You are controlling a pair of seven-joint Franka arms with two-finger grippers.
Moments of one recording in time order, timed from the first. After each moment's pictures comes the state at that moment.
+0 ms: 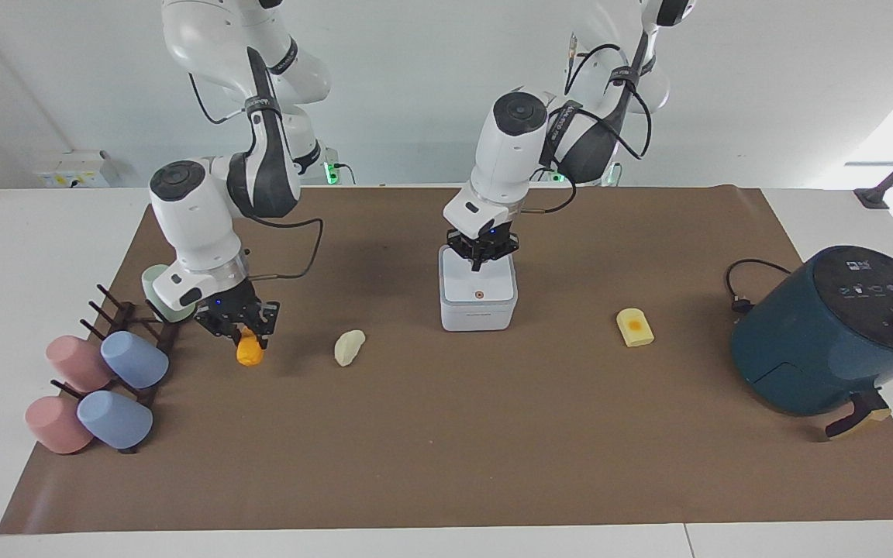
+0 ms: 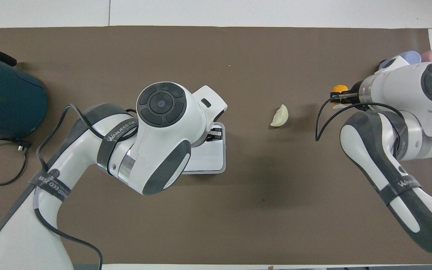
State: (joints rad) left arm -0.54 0.24 -0.15 -1.71 -0.07 1.99 -0.55; right arm 0.01 0.16 0.04 -1.98 -0.02 2.32 0.05
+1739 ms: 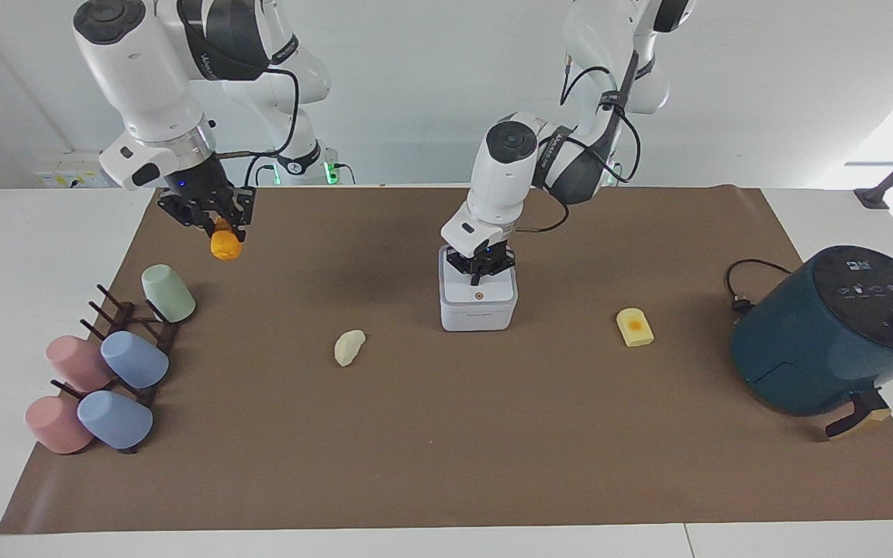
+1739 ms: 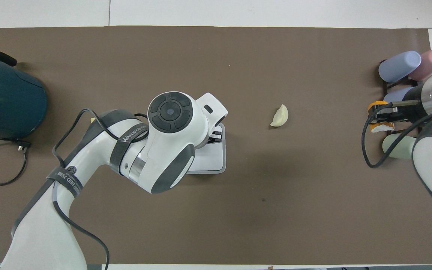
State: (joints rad) left arm -0.55 0.26 -0.15 -1.77 -0.05 2.07 -0.54; right arm 0.02 -0.05 0.04 -1.75 -0.01 1.70 0.05
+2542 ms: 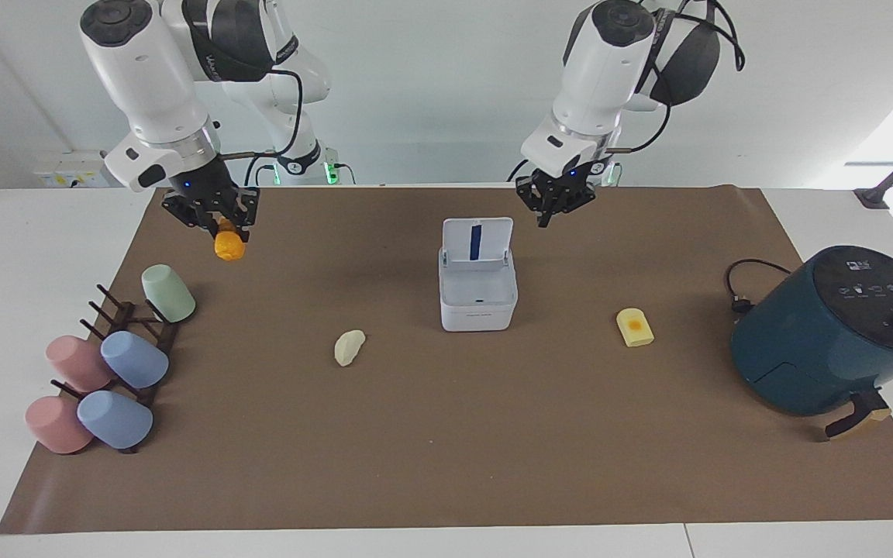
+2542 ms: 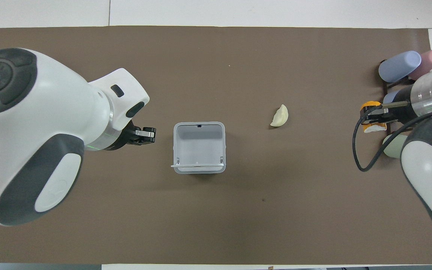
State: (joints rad) left arm -0.36 -0.01 -0.12 -1.67 -0.08 1.63 -0.30; right arm 0.03 -0.04 0.08 -1.75 -0.01 1.71 0.06
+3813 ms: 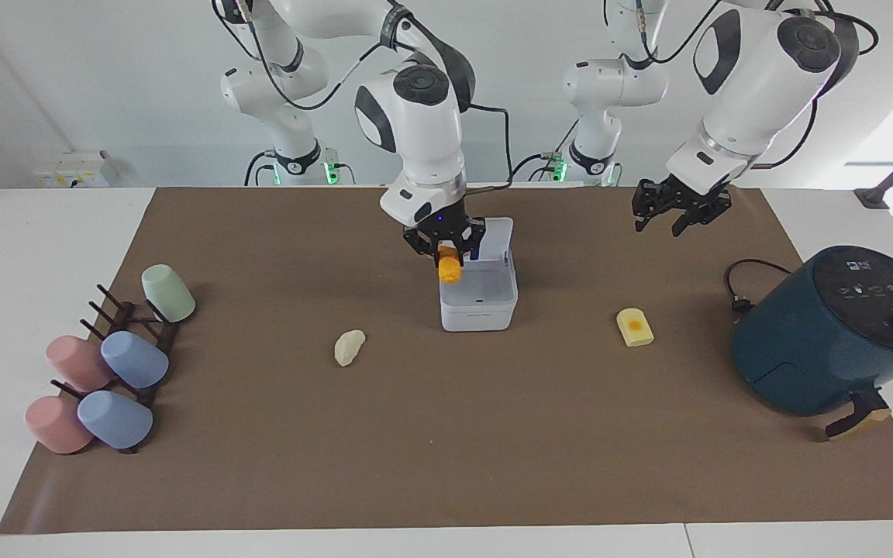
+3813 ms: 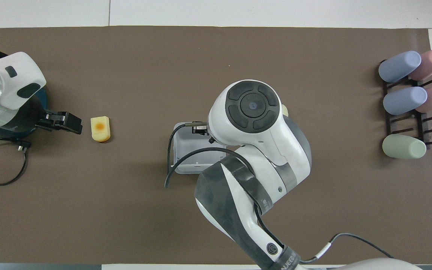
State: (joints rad) left arm -0.07 -0.02 -0.11 -1.71 -0.08 1.61 0.01; right arm 0.51 0.27 0.11 -1.62 0.05 1.99 0.63
